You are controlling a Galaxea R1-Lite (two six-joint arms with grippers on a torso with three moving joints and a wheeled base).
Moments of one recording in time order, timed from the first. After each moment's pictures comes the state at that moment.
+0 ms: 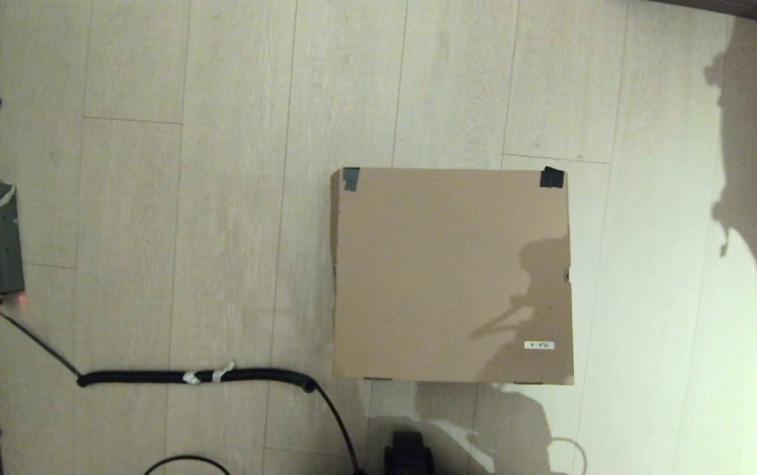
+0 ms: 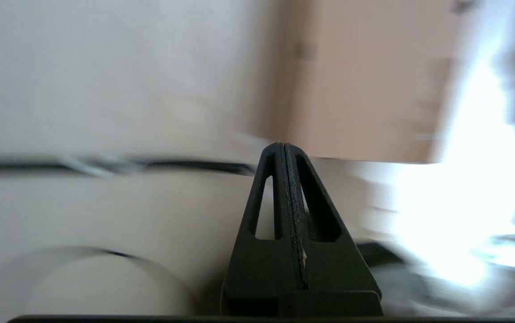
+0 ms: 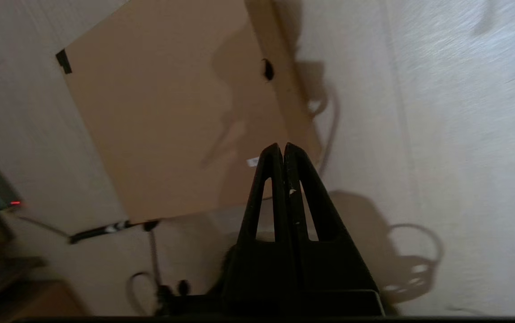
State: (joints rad) left arm -0.04 0.48 -0.49 0.05 -0.25 -0.33; right arm -0.01 0.66 -0.45 -0.12 0.20 0.55
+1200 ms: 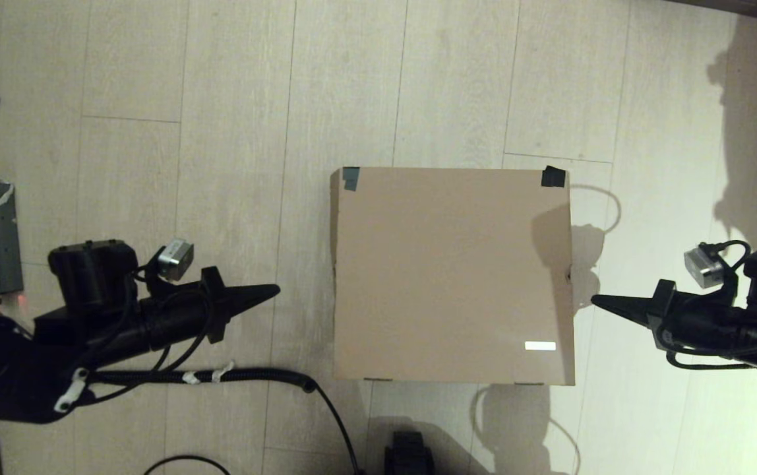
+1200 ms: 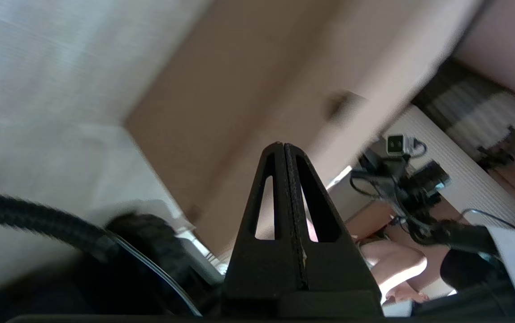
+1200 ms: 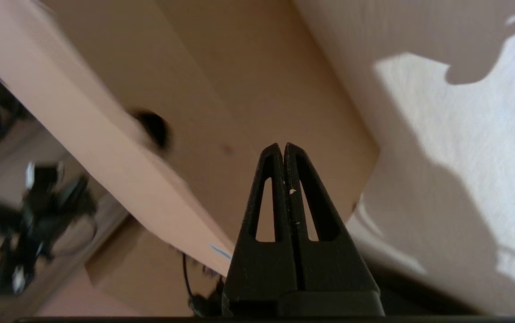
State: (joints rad) left arm -0.07 1.84 -0.64 -0.93 -0.75 -0.81; right arm -0.18 1.81 -0.57 -0.86 0.79 0.68
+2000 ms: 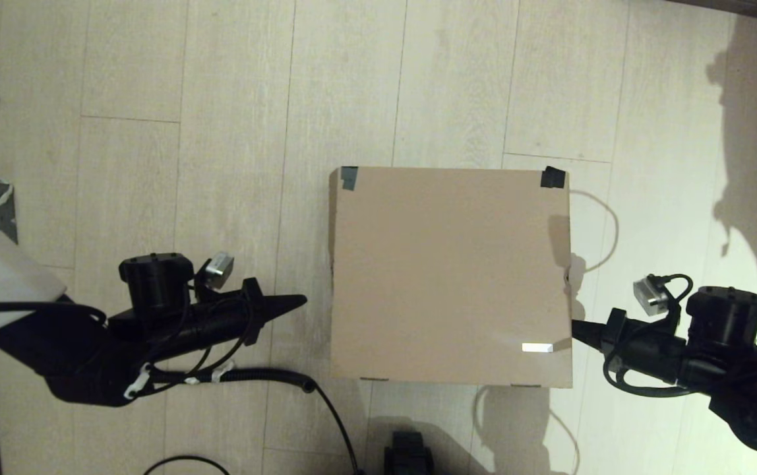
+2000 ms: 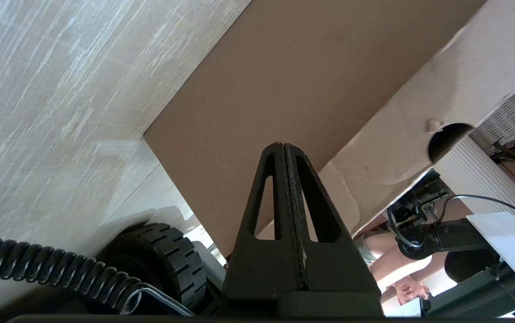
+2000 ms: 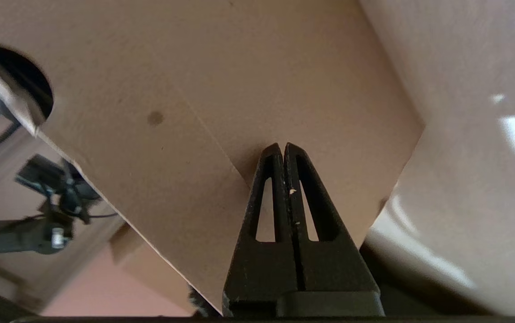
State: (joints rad) left arm -0.13 2.04 -0.73 -1.00 -0.75 -0.82; right arm -0.06 2.03 -0.43 -1.31 0.79 0.82
